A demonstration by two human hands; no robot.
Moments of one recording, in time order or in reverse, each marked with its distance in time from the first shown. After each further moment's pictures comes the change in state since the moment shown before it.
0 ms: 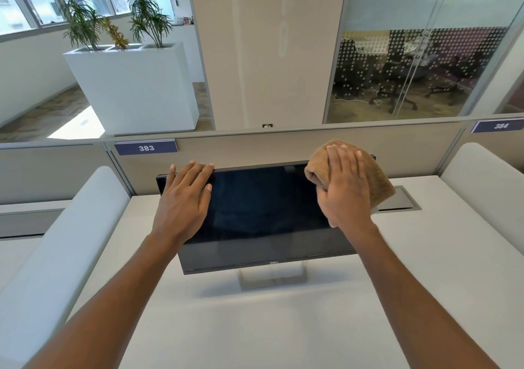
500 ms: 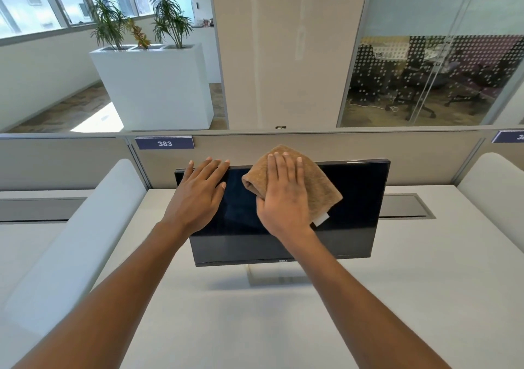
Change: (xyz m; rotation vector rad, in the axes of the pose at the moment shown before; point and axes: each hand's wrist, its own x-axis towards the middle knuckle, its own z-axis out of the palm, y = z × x) left_hand 0.000 0.000 -0.015 -0.014 -0.119 0.031; right_hand -0.013 -0.140 -0.002 0.049 -0.077 -0.159
